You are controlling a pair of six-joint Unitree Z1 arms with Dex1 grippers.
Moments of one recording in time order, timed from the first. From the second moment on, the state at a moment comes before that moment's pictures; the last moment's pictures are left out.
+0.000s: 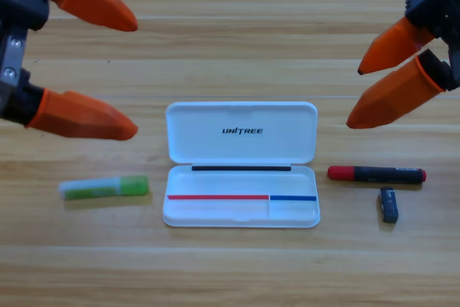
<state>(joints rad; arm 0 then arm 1) -0.85 1.27 -1.24 0.68 -0.25 0.56 0.69 1.59 -1.46 0.88 0.48 -0.38</state>
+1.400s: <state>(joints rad) -0.80 1.54 -1.43 0.95 0.25 0.74 0.68 1.76 -1.21 0.82 -0.09 0.49</state>
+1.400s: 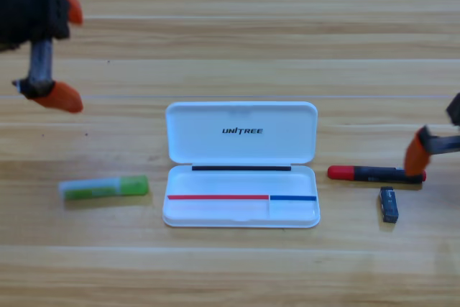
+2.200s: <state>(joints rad) -0.71 1.73 -1.33 0.98 0.15 0.74 0.68 2.06 -1.34 0.82 0.00 0.64</state>
